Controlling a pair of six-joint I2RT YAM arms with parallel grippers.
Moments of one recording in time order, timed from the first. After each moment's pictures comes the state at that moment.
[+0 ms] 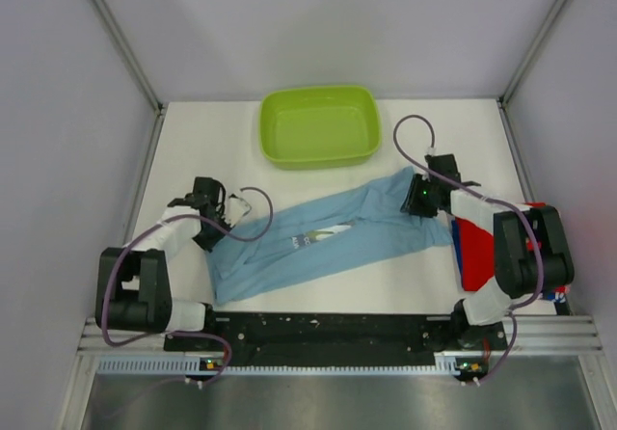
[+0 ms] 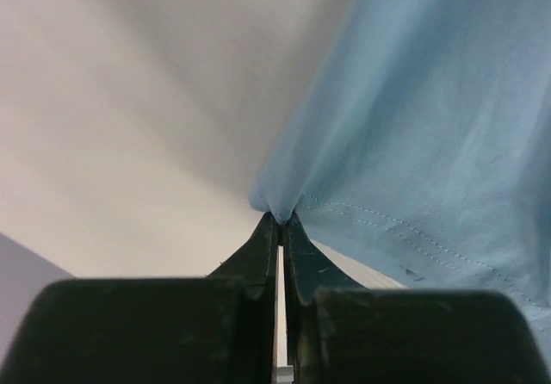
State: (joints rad) left arm -0.08 1.35 0.69 -0.68 -0.09 0.69; right arm 0.16 1.55 0.79 -0.22 -0.12 0.43
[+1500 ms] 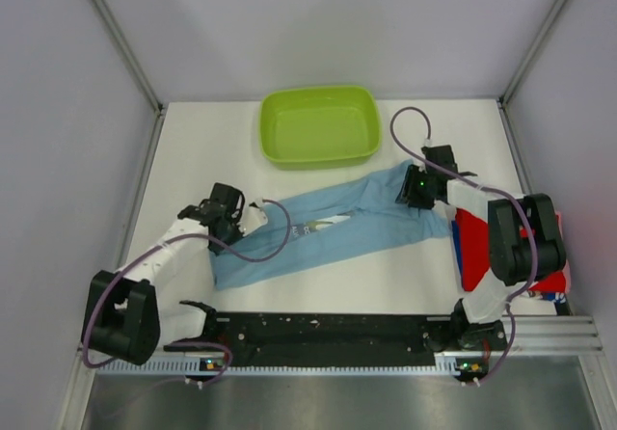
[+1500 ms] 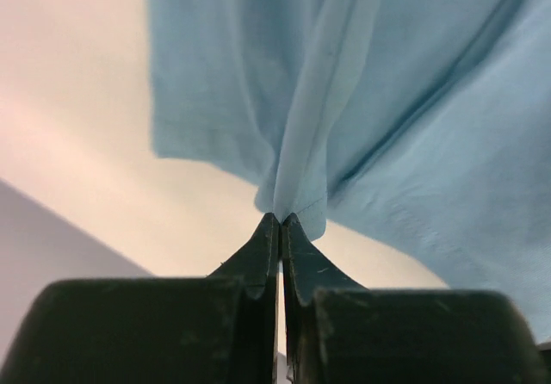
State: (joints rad) left arm -0.28 1.25 0.70 -0.70 -0.16 0.75; right arm 0.16 1.66 0.91 -0.22 -0.14 0.41
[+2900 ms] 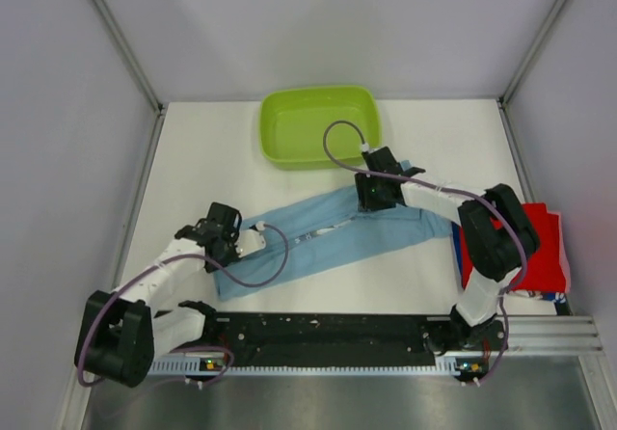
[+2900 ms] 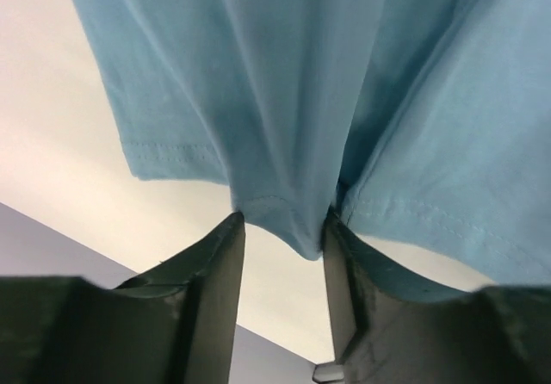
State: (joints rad) left arm -0.29 1.12 0.51 -0.63 -0.19 0.92; right arm 0.53 1.74 1.08 -0.33 0.06 0.33
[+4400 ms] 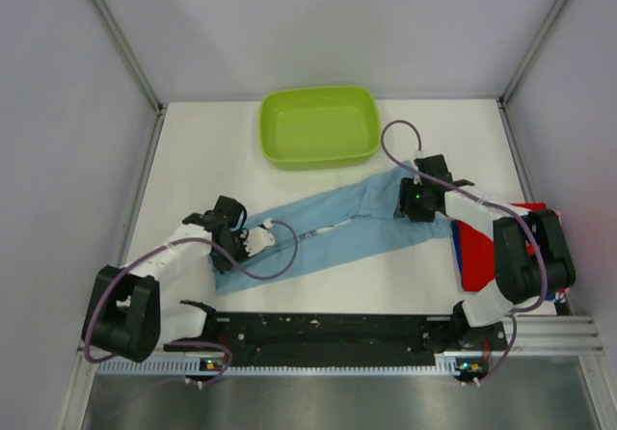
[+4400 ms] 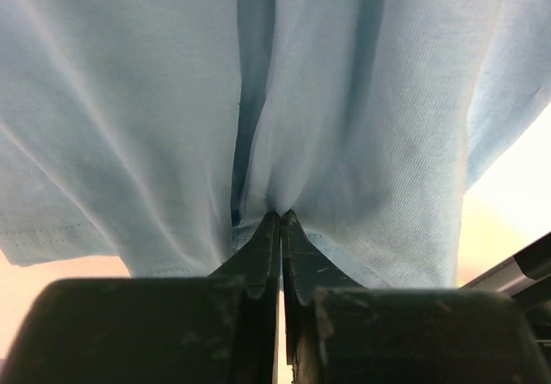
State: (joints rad) left arm -0.30 1.24 0.61 -0.77 0.09 0.83; right arm 0.24 1.55 0.84 -0.33 -0.07 0.38
